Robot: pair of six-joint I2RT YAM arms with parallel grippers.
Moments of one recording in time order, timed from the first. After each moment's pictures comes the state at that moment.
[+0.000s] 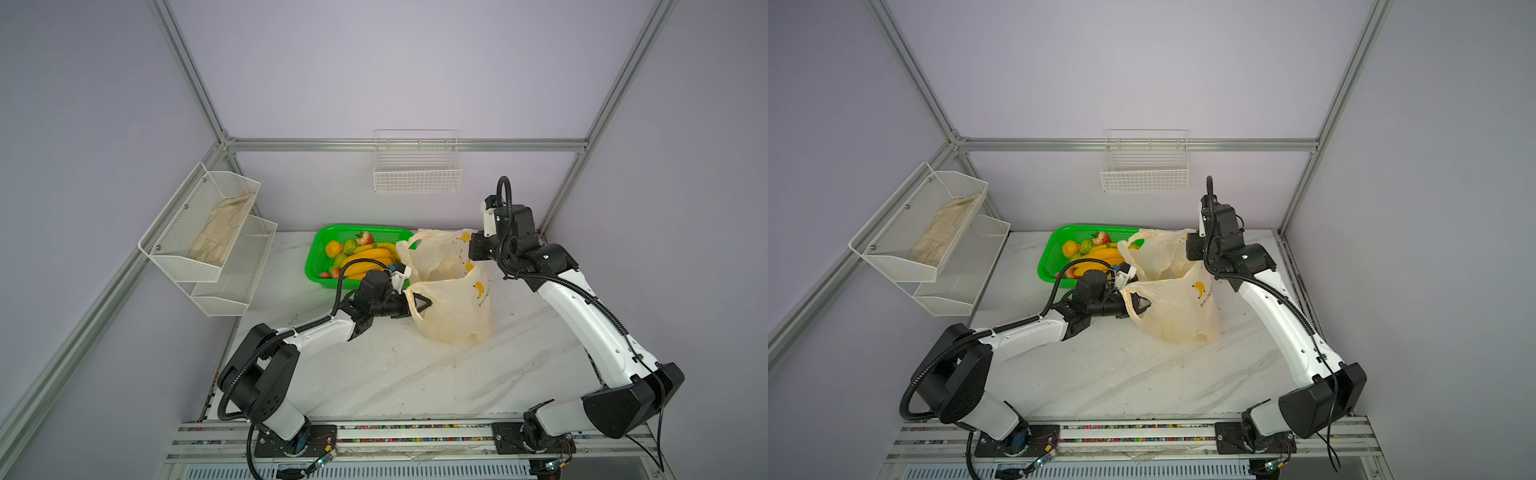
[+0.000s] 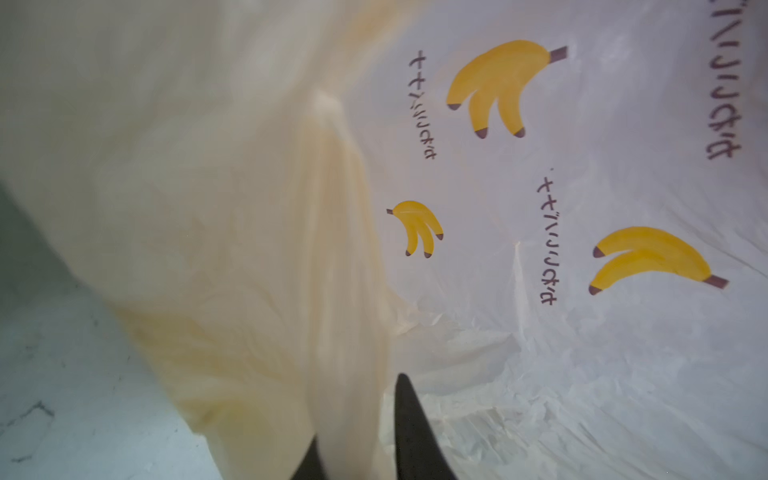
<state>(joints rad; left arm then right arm) -0.62 1.58 0.93 0.21 0.59 -0.85 0.43 1.44 1.59 -0.71 0.13 0.23</state>
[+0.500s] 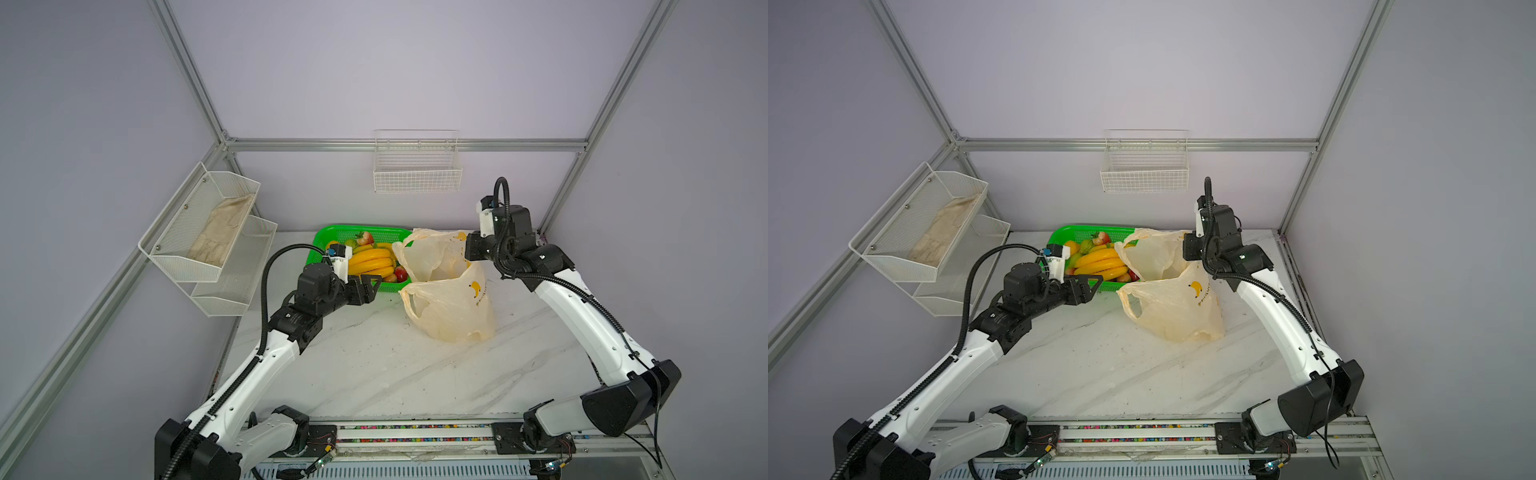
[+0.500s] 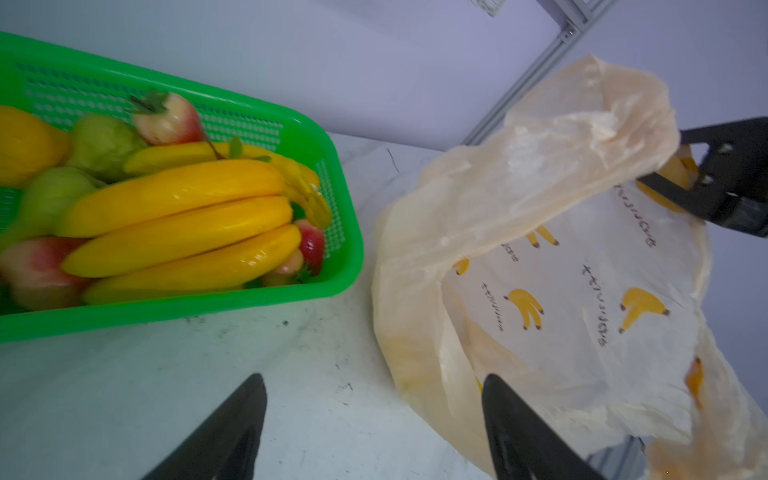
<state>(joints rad) -0.35 1.09 0.93 -0.24 0.19 -0.44 0.43 1.45 1.58 -0.68 0.09 0.24</state>
